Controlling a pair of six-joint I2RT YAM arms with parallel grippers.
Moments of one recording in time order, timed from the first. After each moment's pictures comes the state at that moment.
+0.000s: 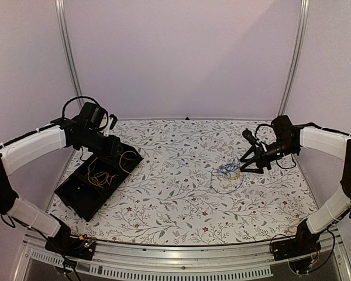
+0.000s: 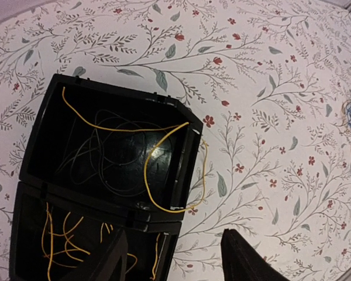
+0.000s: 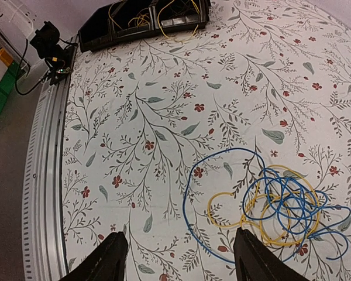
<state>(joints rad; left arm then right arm) -0.42 1.35 1.08 -0.62 -0.02 -0.24 0.20 1.52 1.02 -0.70 -0.93 -0.78</state>
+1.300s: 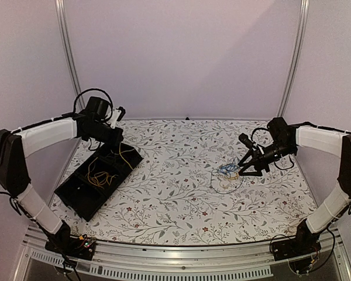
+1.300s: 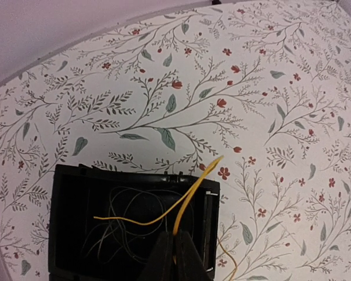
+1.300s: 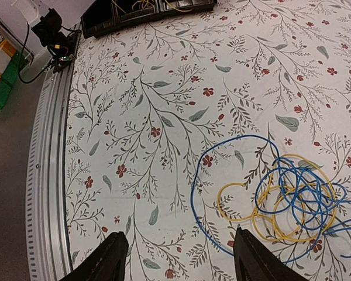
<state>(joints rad) -0.34 1.63 1.20 -0.45 0.06 0.02 0.22 1.57 1.05 -0.77 -0.90 -0.82</state>
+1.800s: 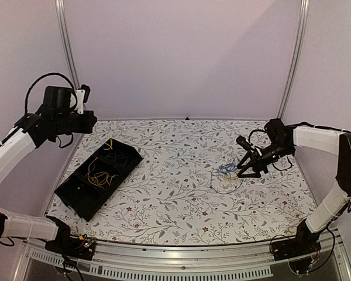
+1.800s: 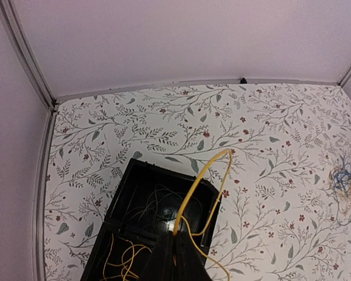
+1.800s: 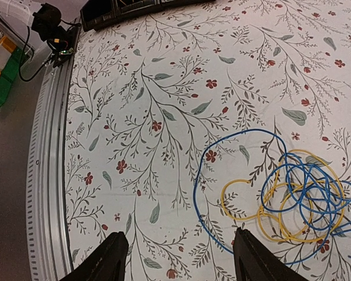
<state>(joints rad) -0.34 1.12 1.17 -0.56 -0.11 -0.13 0.24 1.59 1.05 -0.78 -0.88 -0.82</state>
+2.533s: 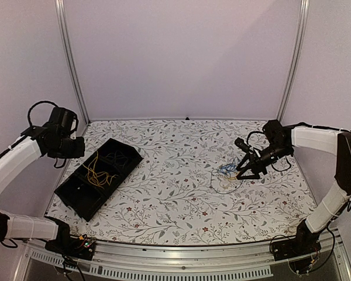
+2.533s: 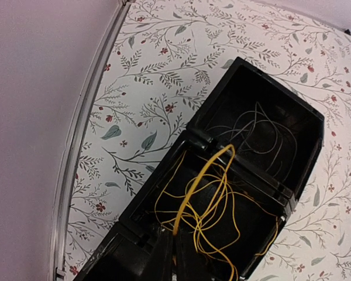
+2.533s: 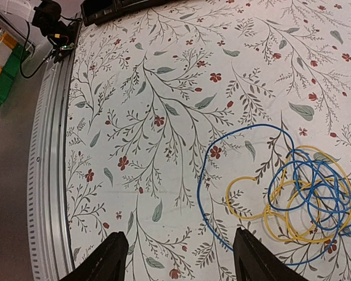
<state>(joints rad) -0.22 1.11 0.99 -0.77 -0.28 -0.27 0.26 1.61 1.05 -0.78 -0.87 -0.82</state>
